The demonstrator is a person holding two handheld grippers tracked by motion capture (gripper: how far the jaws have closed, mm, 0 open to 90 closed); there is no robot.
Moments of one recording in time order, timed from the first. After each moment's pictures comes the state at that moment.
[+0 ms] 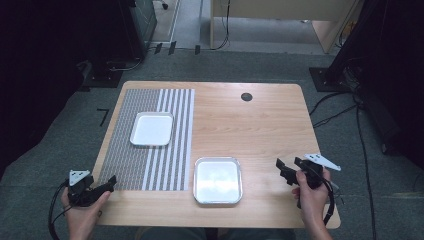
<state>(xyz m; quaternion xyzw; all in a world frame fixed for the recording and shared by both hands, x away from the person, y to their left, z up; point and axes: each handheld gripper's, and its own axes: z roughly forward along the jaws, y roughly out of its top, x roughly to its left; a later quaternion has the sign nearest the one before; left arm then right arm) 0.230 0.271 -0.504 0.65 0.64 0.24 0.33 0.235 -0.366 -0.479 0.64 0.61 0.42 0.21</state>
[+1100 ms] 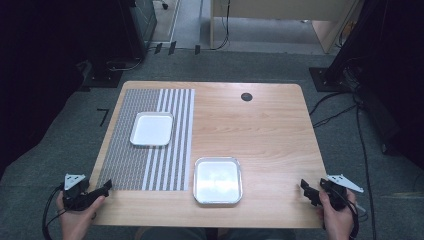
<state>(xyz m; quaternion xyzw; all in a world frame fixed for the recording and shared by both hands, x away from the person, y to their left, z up) 0.224 0.287 -0.514 0.66 0.63 0.24 0.32 0.187 -0.431 -0.521 0.67 0.62 0.34 0.24</state>
